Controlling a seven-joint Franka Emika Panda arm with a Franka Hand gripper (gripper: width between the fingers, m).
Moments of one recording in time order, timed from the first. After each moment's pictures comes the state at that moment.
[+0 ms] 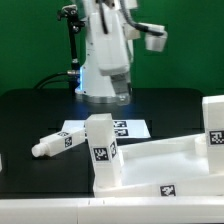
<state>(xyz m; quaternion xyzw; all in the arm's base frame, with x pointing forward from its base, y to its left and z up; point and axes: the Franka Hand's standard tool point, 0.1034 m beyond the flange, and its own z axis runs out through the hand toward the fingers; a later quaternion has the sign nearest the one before) 0.579 0.012 0.144 -0.67 0.73 0.02 0.10</state>
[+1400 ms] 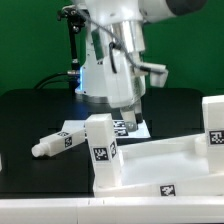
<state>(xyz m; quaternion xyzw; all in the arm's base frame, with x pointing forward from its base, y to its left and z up) 0.516 0.034 0.068 -0.61 0.78 -0.01 0.15</state>
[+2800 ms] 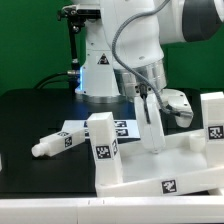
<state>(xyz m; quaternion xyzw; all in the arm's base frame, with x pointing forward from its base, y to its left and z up) 0.498 0.075 0.027 -0.66 0.74 0.10 0.06</state>
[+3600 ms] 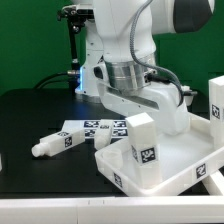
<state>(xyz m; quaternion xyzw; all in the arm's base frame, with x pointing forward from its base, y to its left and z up) 0.487 0.055 0.040 -0.89 0.45 0.10 0.06</state>
